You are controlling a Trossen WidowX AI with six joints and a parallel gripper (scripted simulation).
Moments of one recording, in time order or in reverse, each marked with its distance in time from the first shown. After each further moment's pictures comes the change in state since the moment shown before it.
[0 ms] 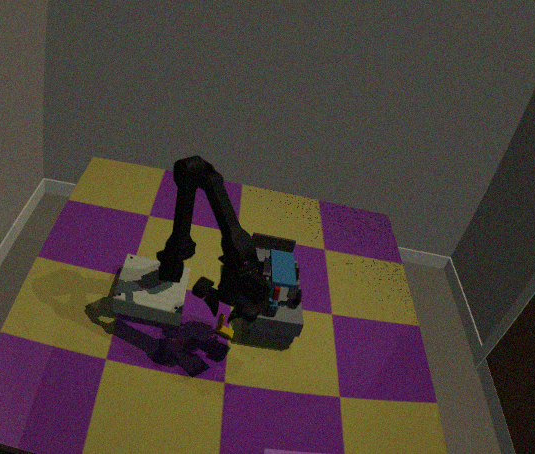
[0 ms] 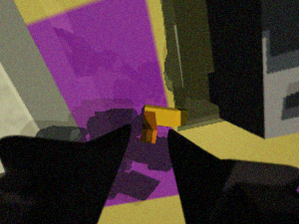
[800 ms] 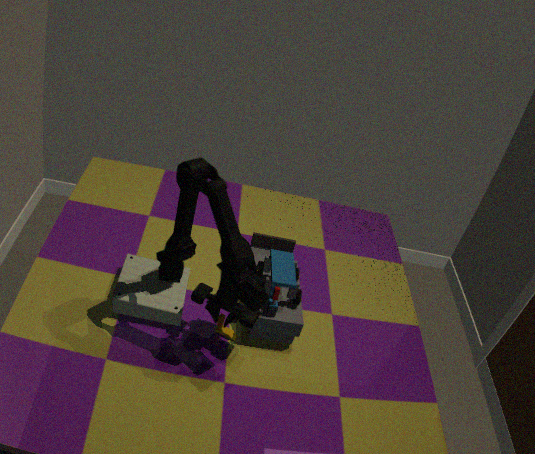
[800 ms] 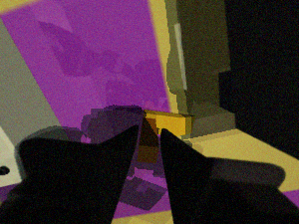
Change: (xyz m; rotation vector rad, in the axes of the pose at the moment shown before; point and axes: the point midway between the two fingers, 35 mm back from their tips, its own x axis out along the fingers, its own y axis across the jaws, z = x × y) arm 0.024 0.000 0.000 0.000 0.000 -0.001
